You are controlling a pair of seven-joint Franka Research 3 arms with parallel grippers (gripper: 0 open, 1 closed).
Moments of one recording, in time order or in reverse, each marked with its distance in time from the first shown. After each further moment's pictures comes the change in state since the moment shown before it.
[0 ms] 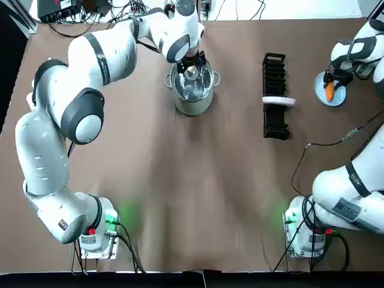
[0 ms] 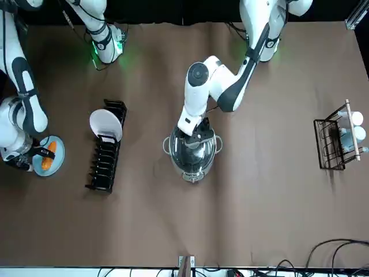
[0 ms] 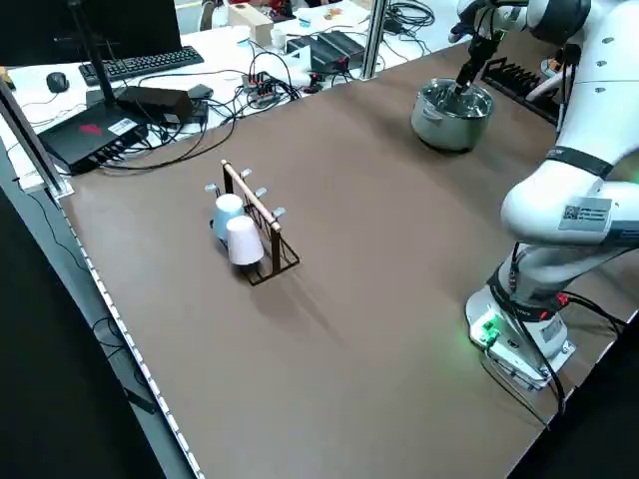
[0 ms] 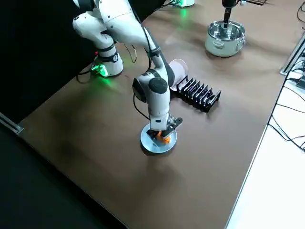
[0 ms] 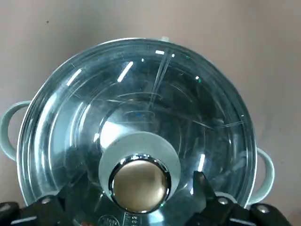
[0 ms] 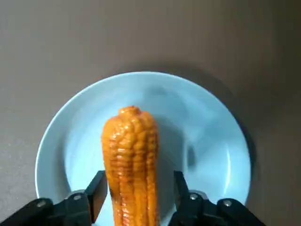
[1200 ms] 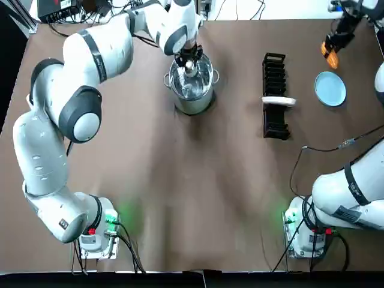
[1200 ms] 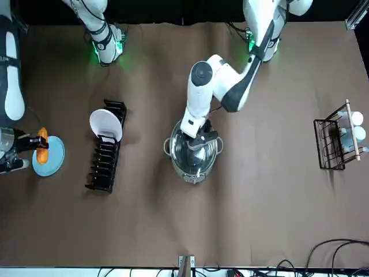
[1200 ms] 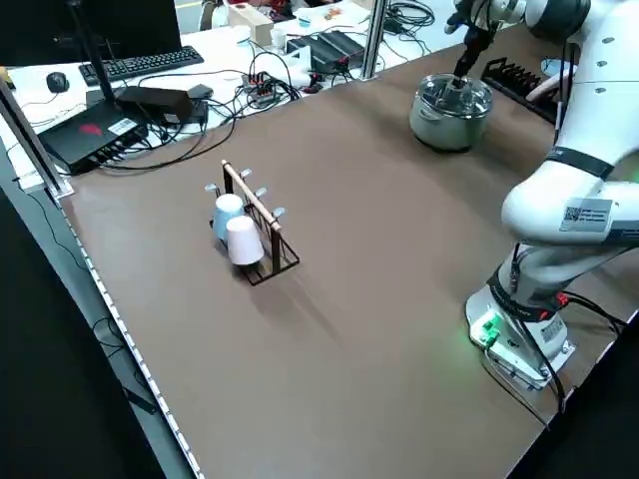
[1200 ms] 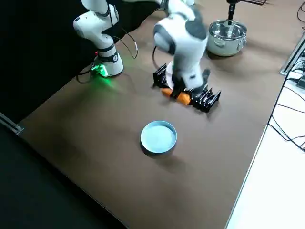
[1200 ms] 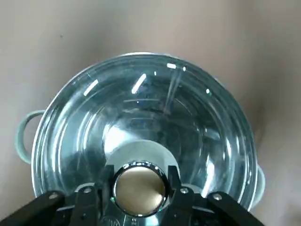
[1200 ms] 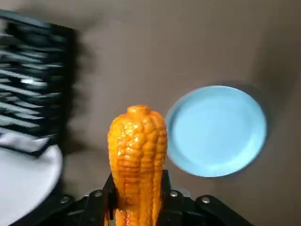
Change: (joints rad) left arm 0.027 -0.015 0.000 0.035 0.000 -0.036 -0.015; right arm 0.136 -0.203 0.069 0.280 0.046 -0.686 -0.241
